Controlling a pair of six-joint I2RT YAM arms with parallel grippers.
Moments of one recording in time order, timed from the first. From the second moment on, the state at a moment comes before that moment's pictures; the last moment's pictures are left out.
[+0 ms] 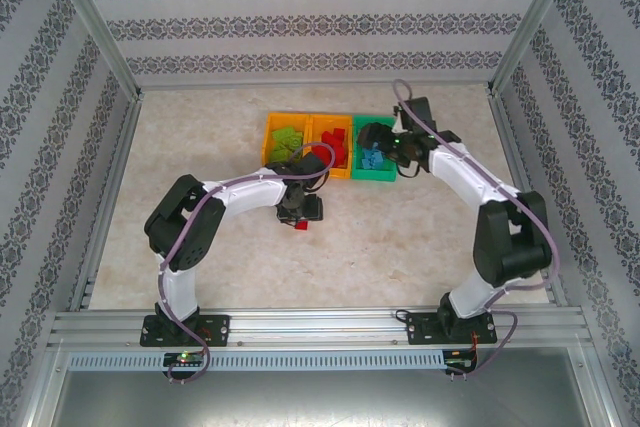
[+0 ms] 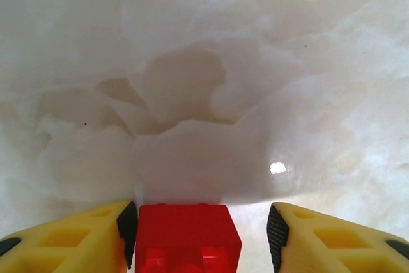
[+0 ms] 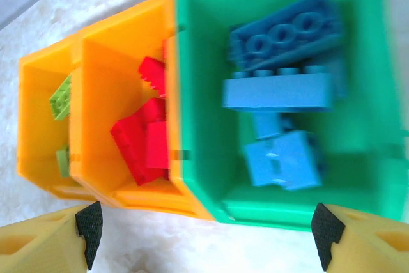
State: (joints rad) left arm -0.69 1.92 1.27 -0.67 0.04 -0.75; right arm 0.21 1.60 1.17 -0.41 -0.26 0.62
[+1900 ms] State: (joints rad) left arm -0.54 2.47 2.38 -0.80 -0.03 -0.50; right arm -0.02 1.19 0.62 -0.02 -0.06 0.19
